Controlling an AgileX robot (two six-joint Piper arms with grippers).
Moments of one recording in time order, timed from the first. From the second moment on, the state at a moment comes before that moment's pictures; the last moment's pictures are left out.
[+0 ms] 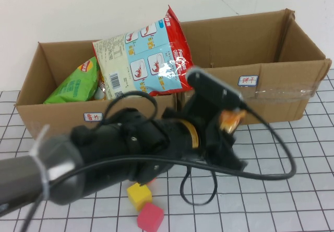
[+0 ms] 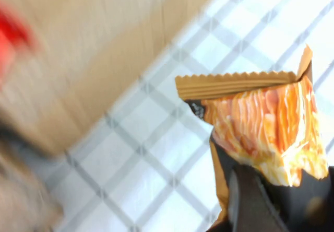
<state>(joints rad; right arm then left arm) 0.34 0.56 -0.76 -0.28 1.12 -0.05 -0.87 1.68 -1.14 0.13 0.19 -0.13</state>
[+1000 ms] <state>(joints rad) 0.34 0.56 -0.76 -0.28 1.07 -0.02 -0.70 1.94 -1.54 0.19 -0.33 -0.05</state>
